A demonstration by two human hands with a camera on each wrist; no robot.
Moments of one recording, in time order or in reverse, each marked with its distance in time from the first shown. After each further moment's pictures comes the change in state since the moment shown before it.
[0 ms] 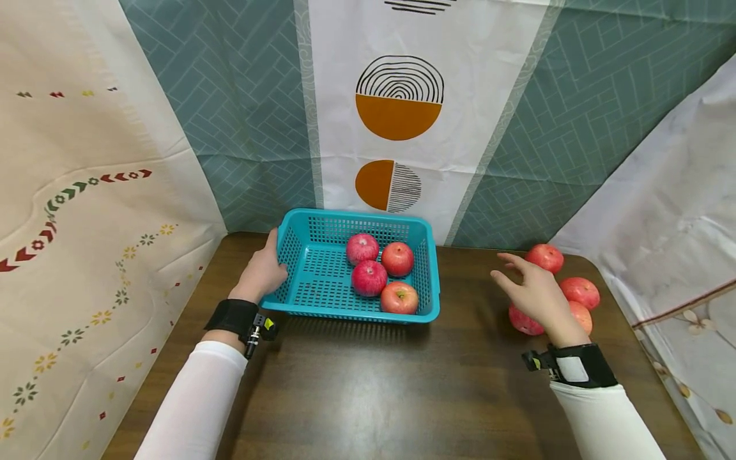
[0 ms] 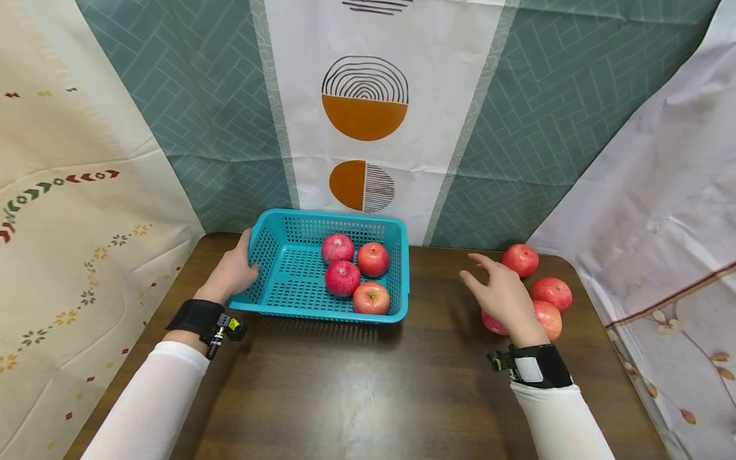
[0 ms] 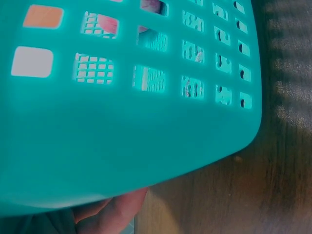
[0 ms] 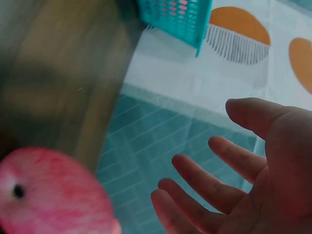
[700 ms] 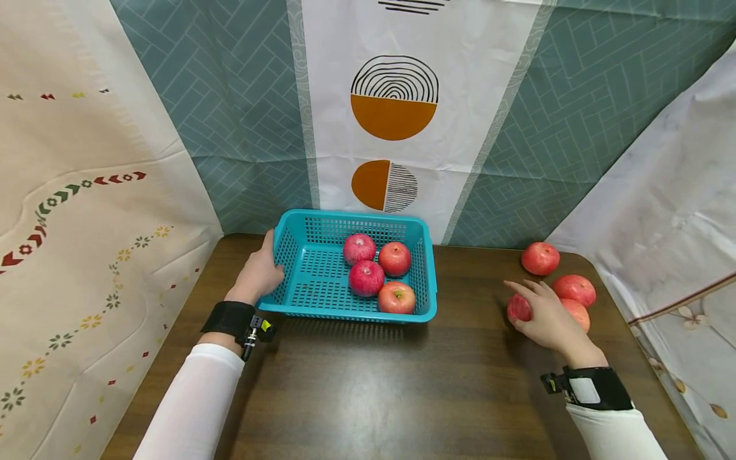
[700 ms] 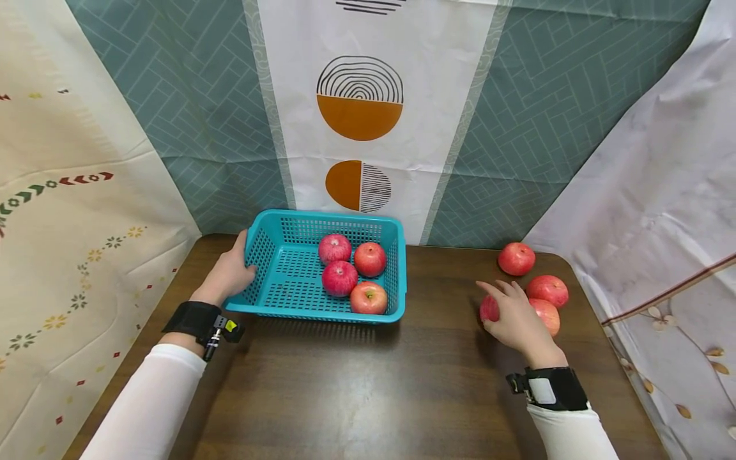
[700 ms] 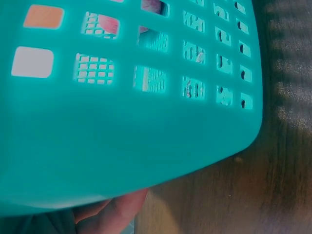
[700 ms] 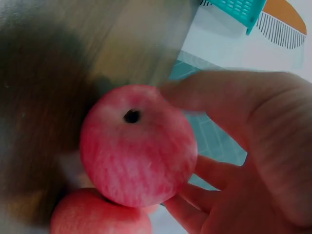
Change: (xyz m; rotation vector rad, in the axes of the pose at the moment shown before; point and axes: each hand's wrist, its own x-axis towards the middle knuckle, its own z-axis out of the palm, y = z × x) left_hand -0.005 0.006 -0.004 0.002 -0.004 0.018; right_hand -0.033 0.057 0.017 -0.155 -0.047 -0.193
